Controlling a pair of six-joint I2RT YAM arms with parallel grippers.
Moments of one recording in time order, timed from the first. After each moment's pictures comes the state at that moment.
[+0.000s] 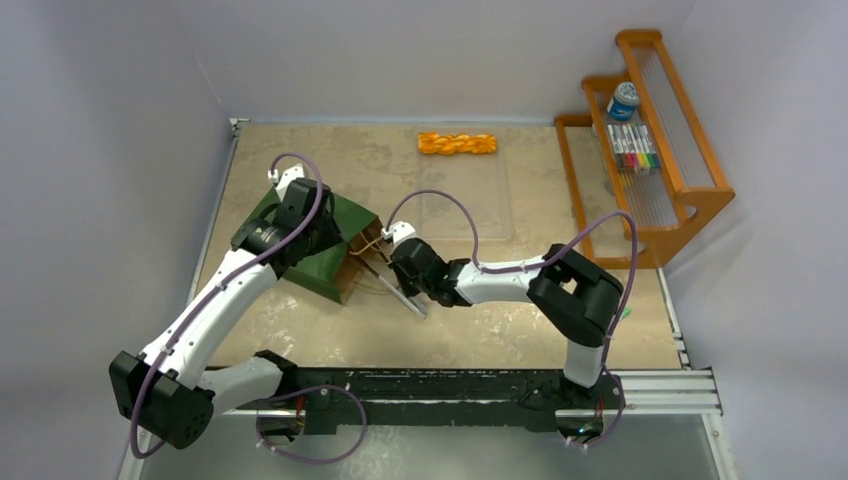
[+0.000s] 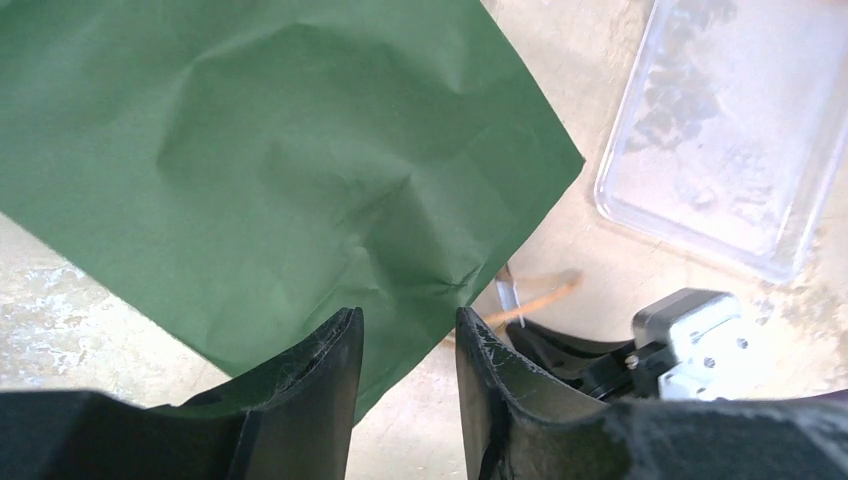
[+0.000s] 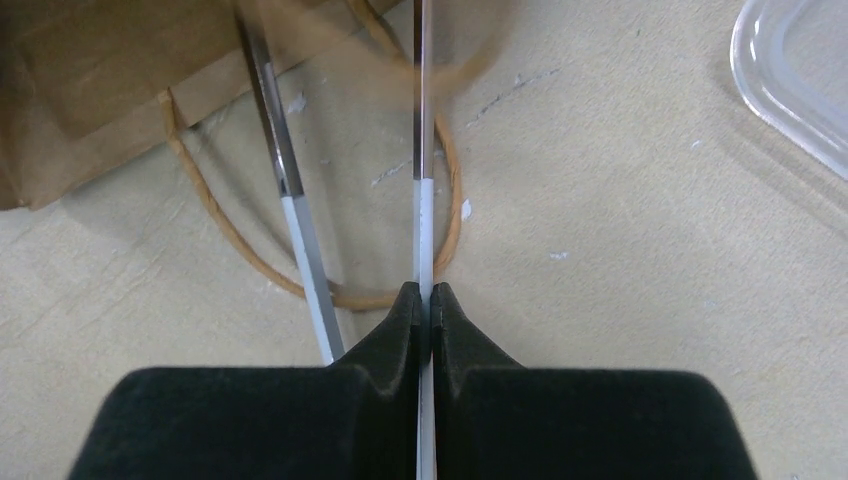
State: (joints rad) left arm -0.44 1.13 1.06 -0.79 -0.32 -0.75; right arm 1.02 1.85 1.00 0.08 0.24 0.34
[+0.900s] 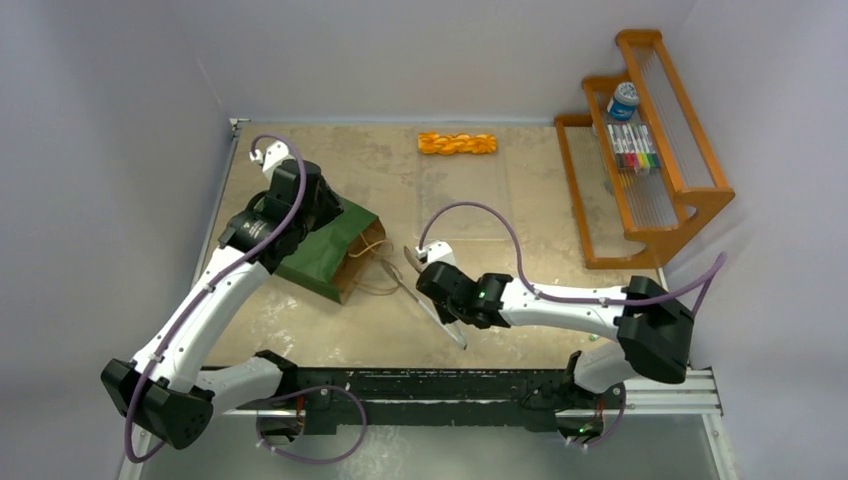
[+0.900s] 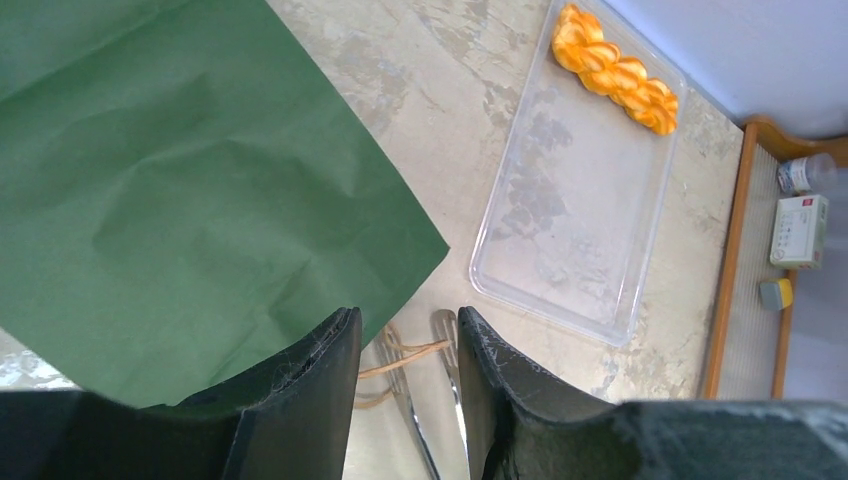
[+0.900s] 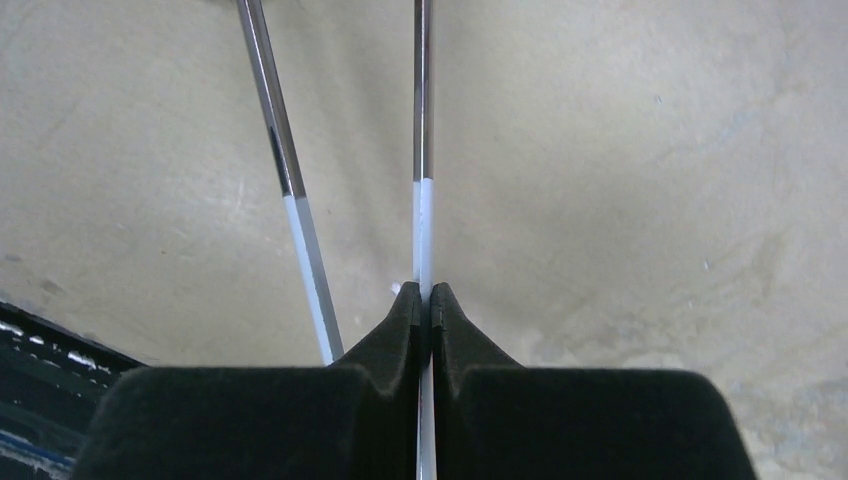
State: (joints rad) left arm -0.45 1.11 1.19 -0.72 -0.38 -0.85; right arm 1.13 1.48 0.89 -0.43 0.38 0.52
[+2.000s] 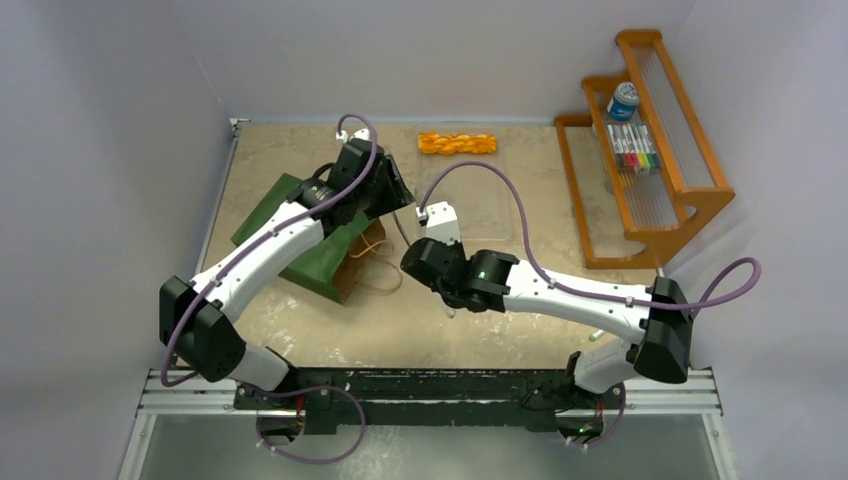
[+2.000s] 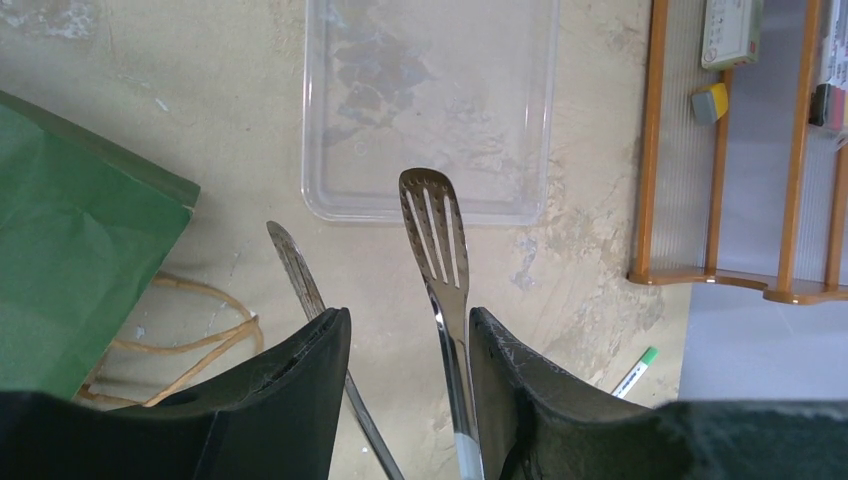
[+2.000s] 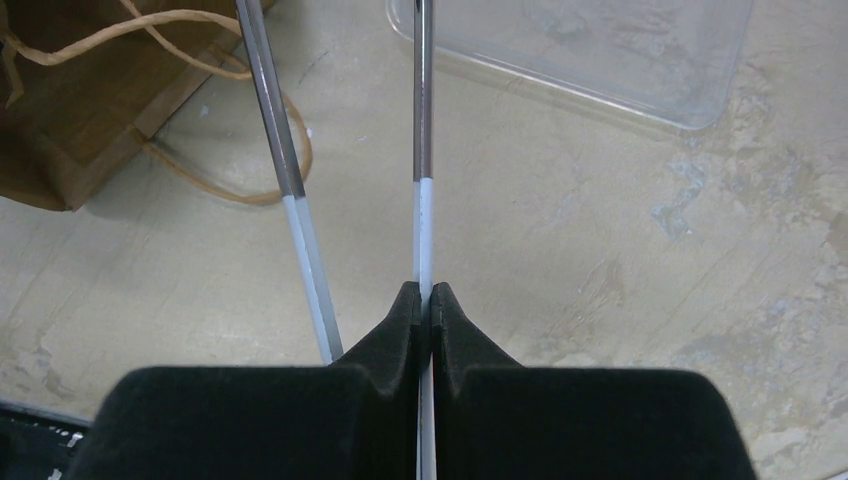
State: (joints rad) left arm -0.59 1.46 1.35 -0.57 -0.09 -0.83; right arm 1.17 1.45 1.22 -0.73 0.72 0.66
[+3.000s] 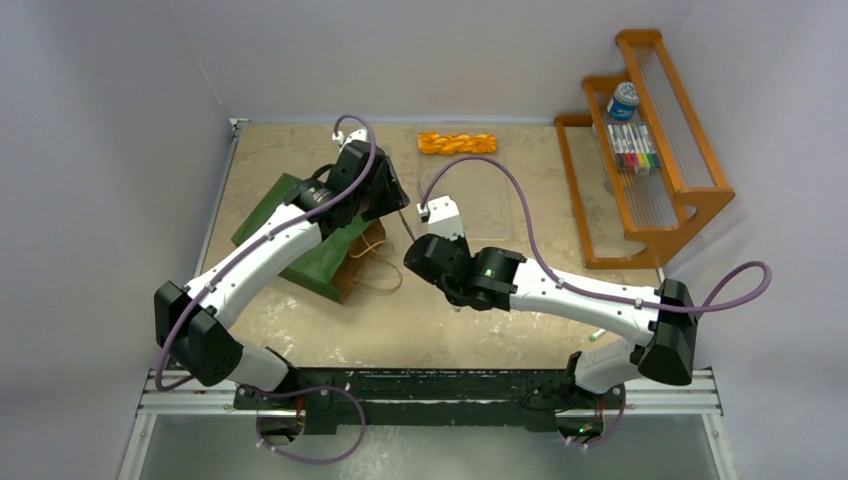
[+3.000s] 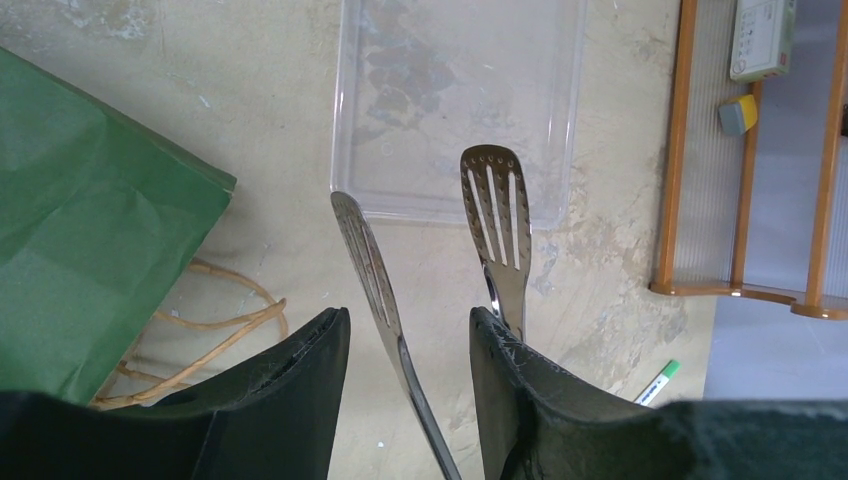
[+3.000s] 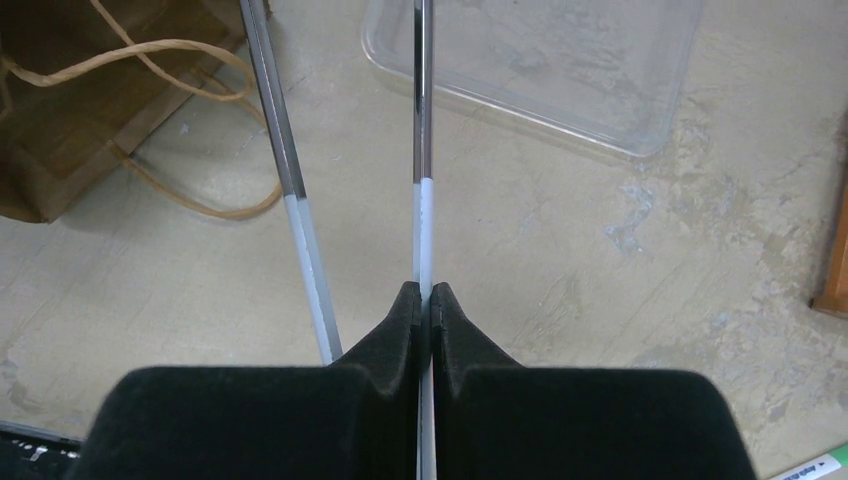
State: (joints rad) left arm -0.61 1.44 1.37 -0.64 -0.16 -0.83; right arm 1.17 1.43 1.24 -0.76 0.77 0.59
